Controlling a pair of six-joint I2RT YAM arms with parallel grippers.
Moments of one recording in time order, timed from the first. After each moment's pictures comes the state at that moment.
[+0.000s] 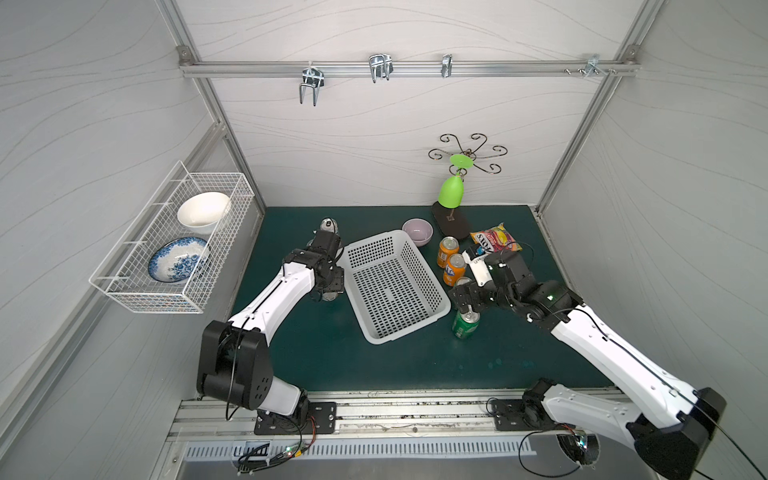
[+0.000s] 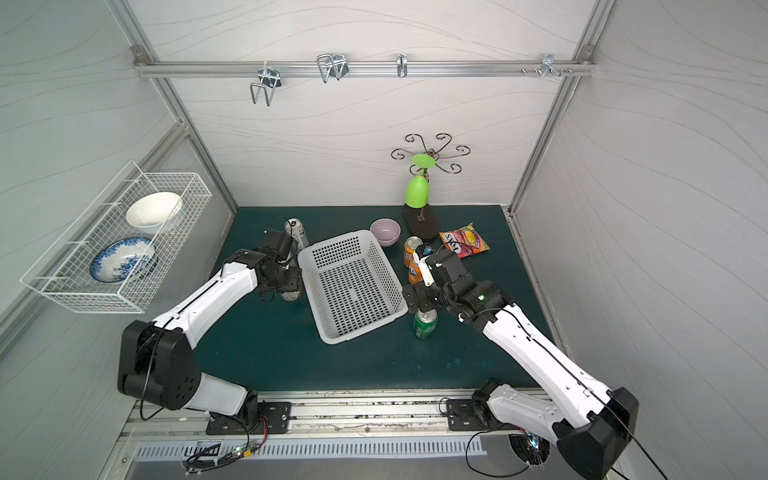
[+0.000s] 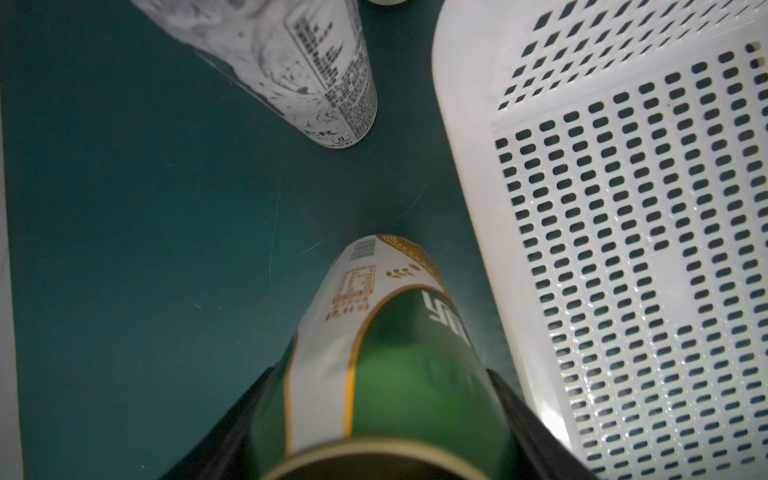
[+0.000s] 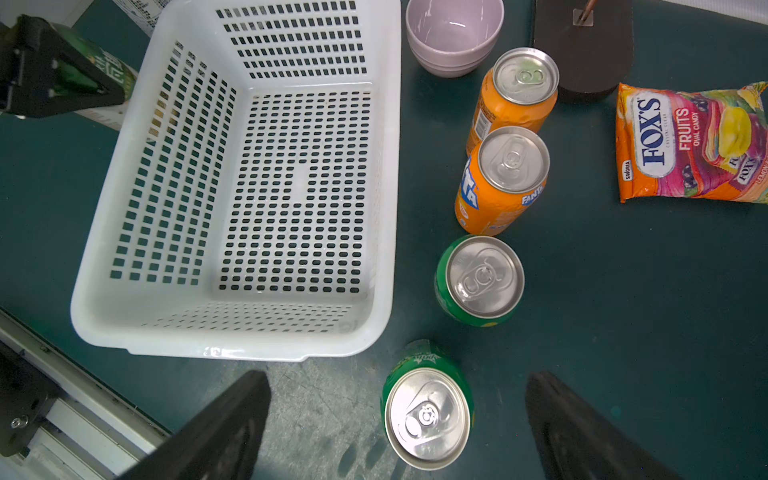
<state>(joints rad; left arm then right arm) -0.24 1.51 1.14 -0.85 -0.19 -0.29 0.68 1.06 1.05 -0.81 0.05 0.16</state>
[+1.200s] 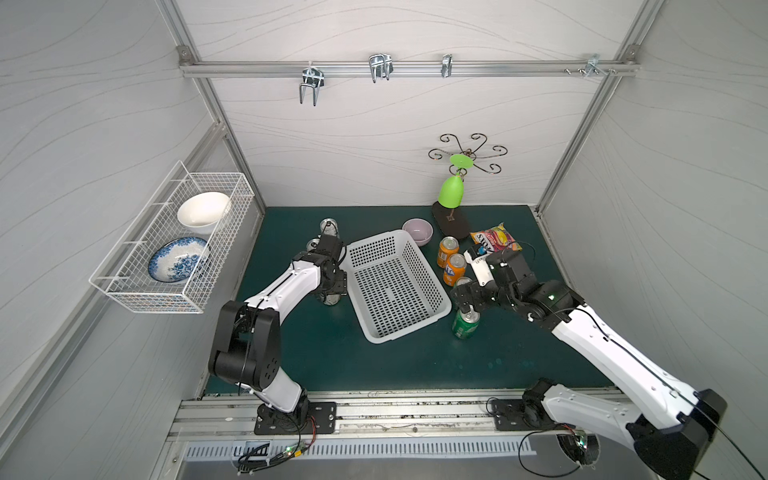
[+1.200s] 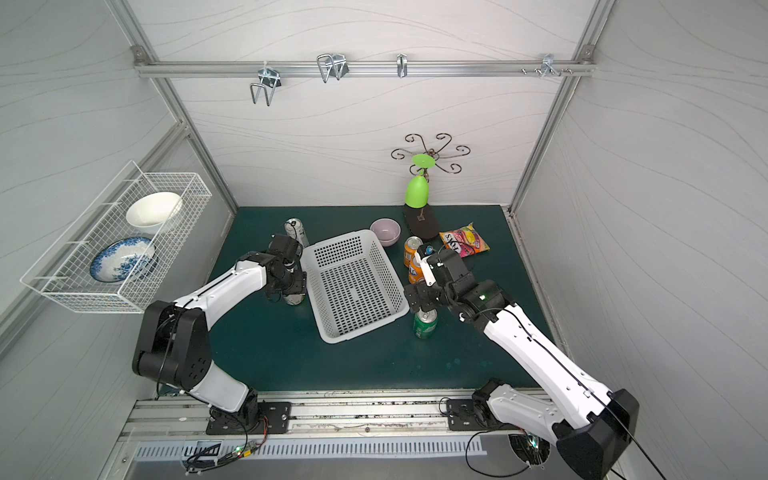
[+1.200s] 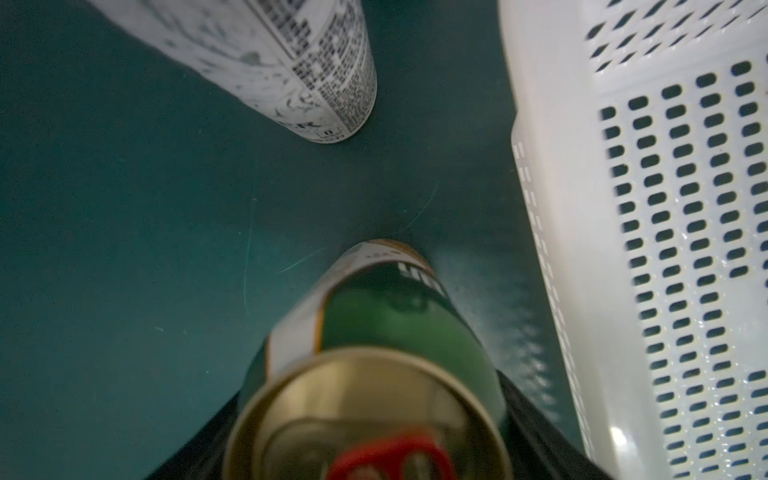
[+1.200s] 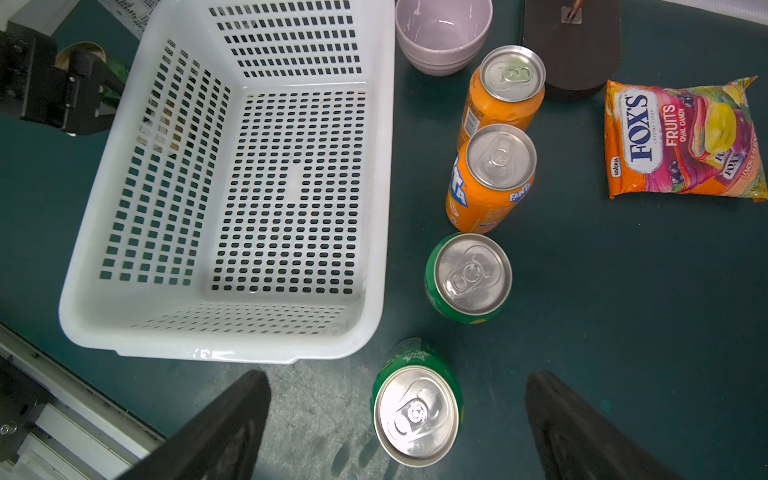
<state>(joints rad) -0.23 1.56 1.09 -0.78 -0.18 -0.30 0.64 1.06 1.05 -0.81 0.04 0.15</state>
